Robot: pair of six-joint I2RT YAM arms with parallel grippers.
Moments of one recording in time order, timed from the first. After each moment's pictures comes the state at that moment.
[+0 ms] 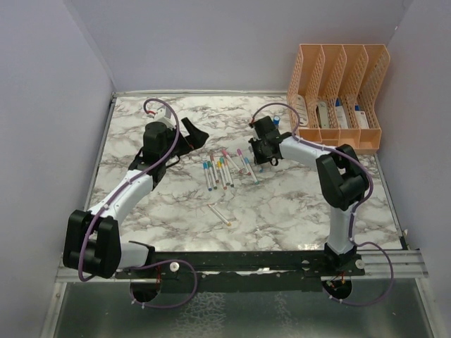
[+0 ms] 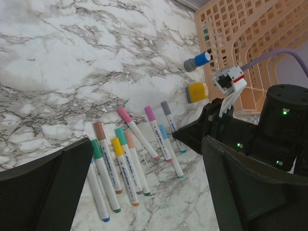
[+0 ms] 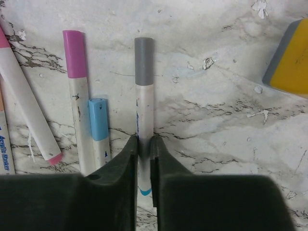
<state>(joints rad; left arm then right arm) -0.26 1.30 0.82 0.14 0.21 -0.69 0.51 1.99 1.34 -0.34 0.06 0.15</state>
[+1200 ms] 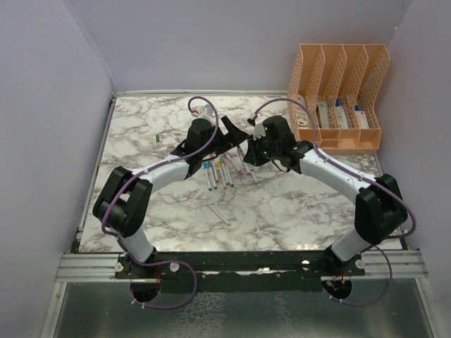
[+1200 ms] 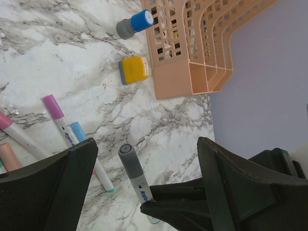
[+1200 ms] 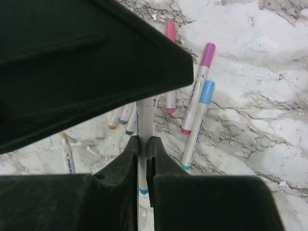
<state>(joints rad) -0.53 1.67 1.01 0.35 0.20 -0.95 0.59 1.60 1.15 -0.26 -0.18 0.15</state>
